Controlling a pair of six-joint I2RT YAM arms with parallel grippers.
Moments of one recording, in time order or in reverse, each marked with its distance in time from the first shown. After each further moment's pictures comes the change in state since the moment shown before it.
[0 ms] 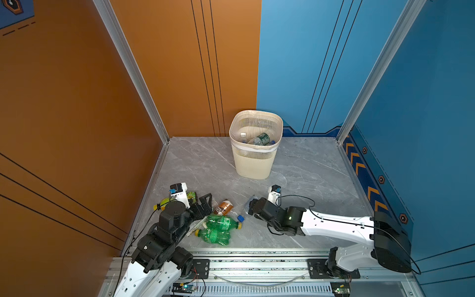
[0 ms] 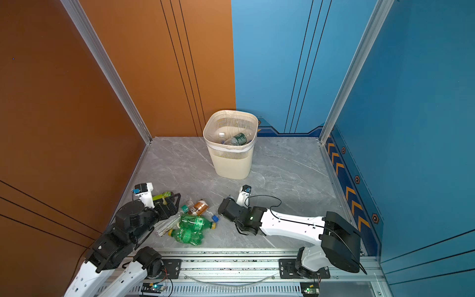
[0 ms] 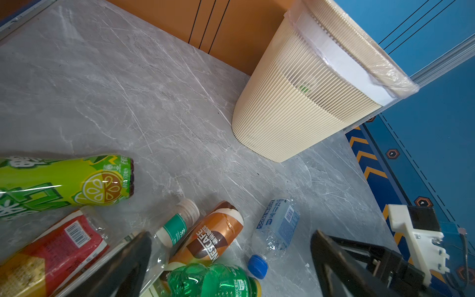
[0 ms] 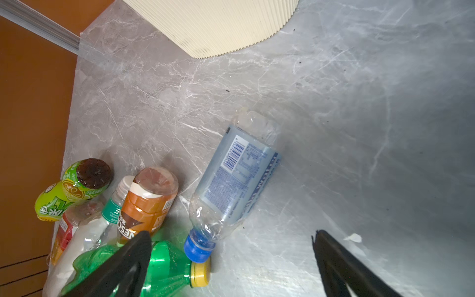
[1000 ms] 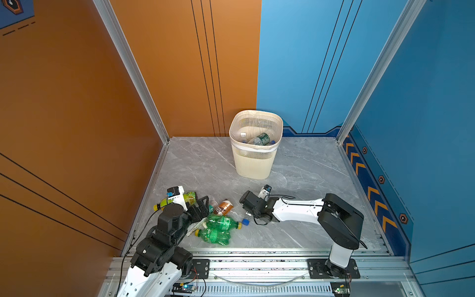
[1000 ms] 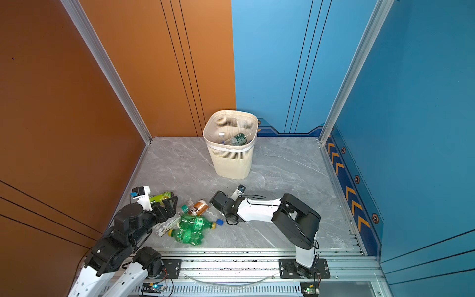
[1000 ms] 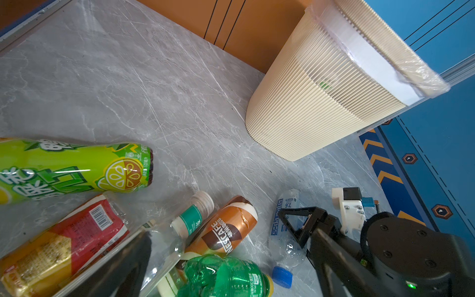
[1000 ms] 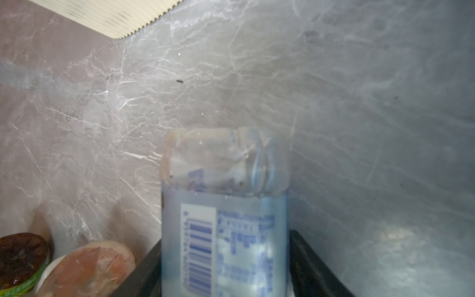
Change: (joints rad) left arm 0.057 -0.045 -0.024 -0.044 0.011 0.002; right arm -0.106 0.375 0.161 0.069 -0.100 0.158
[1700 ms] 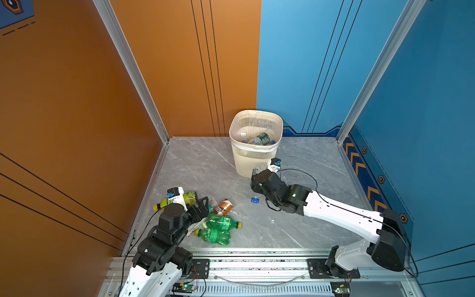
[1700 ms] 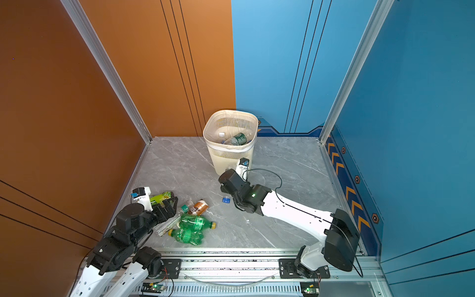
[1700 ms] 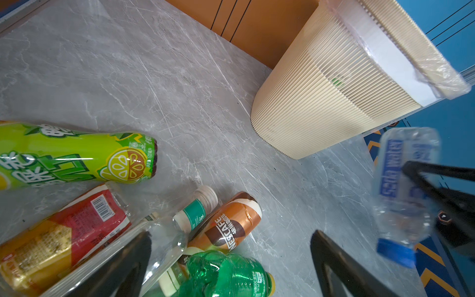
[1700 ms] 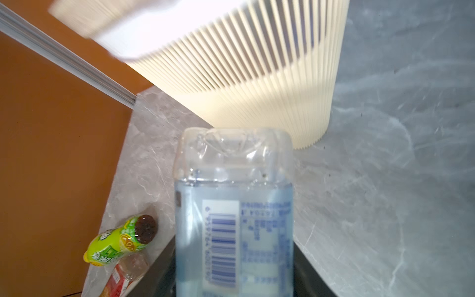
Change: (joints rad) left arm 0.027 0.005 -0.023 -0.006 0.026 -0.028; right arm -0.069 -0.402 0.153 -0.128 0.114 -0.518
